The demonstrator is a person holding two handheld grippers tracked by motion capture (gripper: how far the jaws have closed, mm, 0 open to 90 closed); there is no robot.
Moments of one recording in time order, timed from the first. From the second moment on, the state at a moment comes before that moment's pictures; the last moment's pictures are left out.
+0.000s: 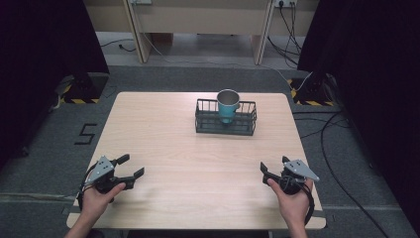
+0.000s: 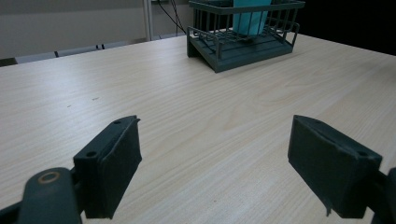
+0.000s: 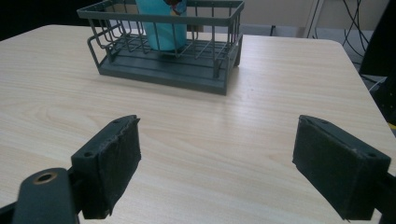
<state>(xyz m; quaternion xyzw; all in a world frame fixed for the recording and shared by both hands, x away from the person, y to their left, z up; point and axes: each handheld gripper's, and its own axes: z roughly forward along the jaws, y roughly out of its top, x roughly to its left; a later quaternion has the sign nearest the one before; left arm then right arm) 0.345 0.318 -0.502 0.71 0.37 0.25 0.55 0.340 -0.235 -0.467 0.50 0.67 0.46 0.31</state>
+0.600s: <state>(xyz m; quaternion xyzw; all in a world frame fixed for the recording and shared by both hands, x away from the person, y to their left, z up) 0.345 0.318 -0.502 0.71 0.37 0.25 0.55 0.328 -0.237 -0.492 0.49 0.66 0.48 0.31</state>
